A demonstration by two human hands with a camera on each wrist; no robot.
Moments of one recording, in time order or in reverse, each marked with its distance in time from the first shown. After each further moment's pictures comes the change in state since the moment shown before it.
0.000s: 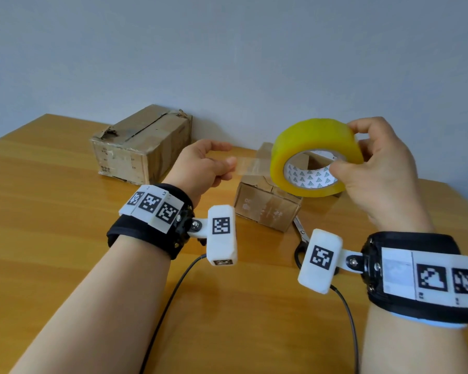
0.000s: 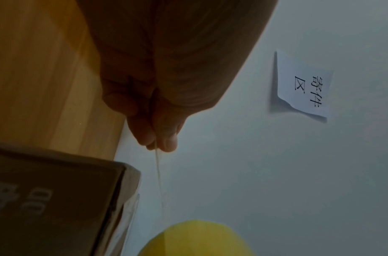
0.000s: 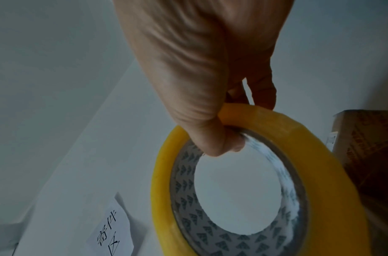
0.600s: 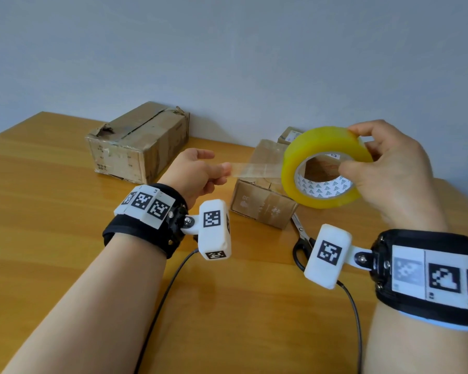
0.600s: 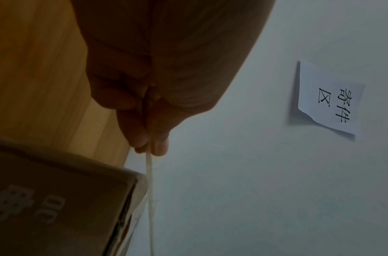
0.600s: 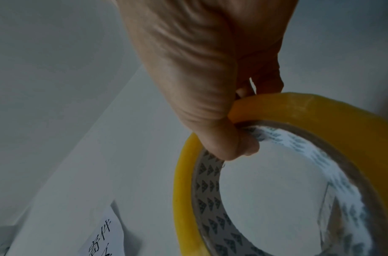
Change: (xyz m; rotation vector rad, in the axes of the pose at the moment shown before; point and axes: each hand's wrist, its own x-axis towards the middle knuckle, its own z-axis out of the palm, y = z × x) left_hand 0.007 -0.014 -0.005 -0.101 0.011 -0.200; right_hand -0.003 0.004 -0.011 -0.077 0.023 0.043
